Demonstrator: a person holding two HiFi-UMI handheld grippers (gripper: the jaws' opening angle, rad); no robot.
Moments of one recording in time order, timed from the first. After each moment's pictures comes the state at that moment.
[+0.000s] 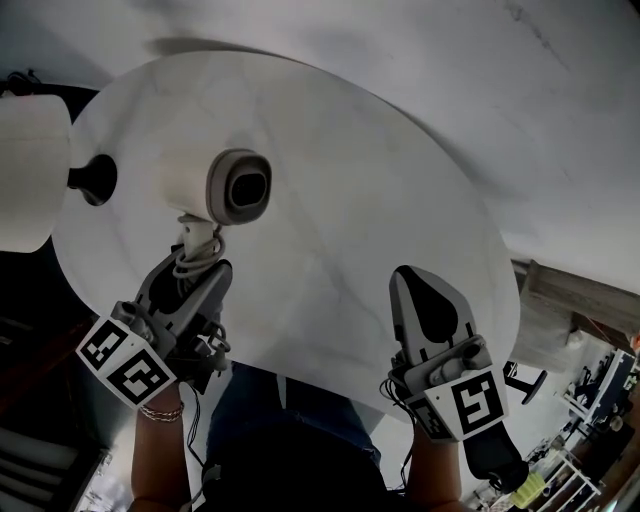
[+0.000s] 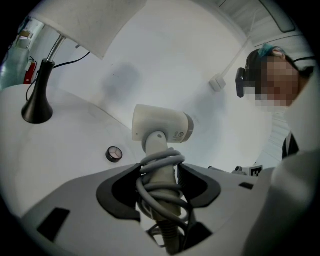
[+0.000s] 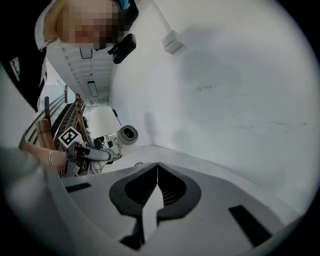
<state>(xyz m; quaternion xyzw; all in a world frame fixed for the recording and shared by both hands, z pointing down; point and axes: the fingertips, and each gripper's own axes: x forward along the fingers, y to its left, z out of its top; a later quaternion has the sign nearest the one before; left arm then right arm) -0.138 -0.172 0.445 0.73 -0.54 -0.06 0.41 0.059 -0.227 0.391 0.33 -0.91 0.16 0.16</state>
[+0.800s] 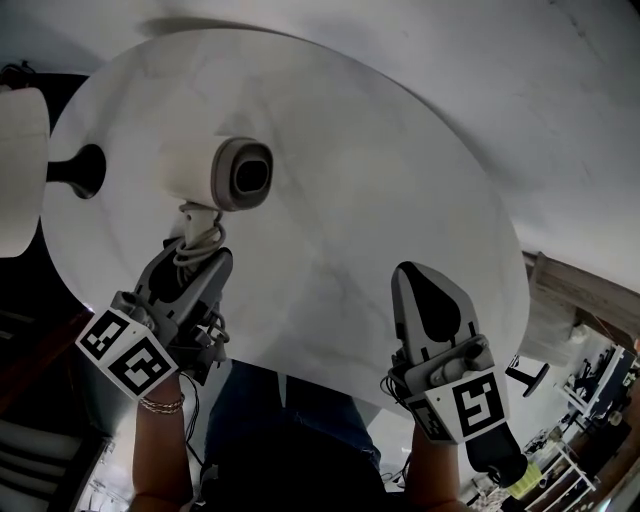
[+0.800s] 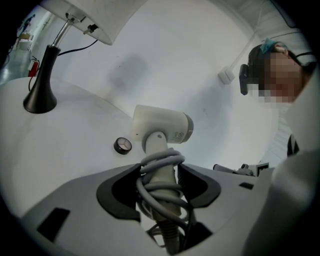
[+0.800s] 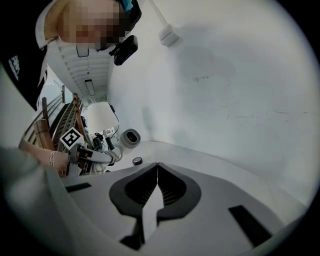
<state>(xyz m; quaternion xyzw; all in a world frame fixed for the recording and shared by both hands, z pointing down) -0.141 -0.176 0.481 0.72 -0.54 -0.03 0.44 0.061 -0.228 0.418 0.34 -0.91 0.16 0.18</state>
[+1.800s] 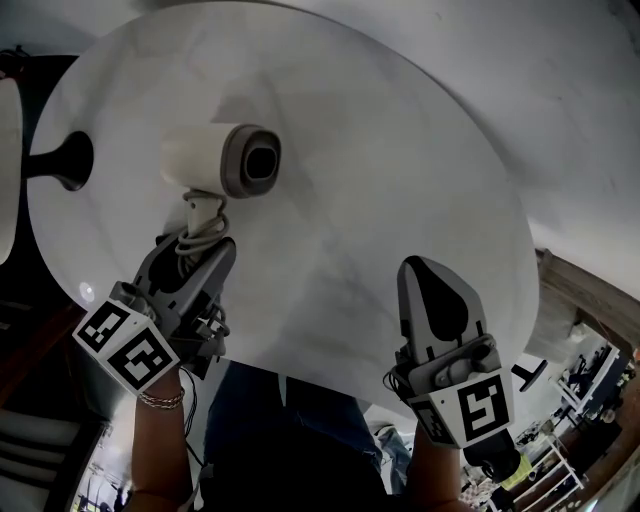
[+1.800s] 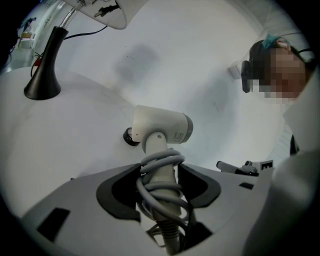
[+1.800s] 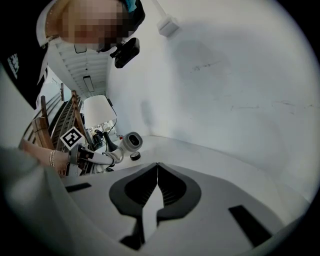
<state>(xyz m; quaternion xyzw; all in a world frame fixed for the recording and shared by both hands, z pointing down) -0.147 -0.173 0.511 0.70 -0.54 -0.02 0.46 0.045 -0.229 0.435 0.33 -0.90 0.18 0.20</state>
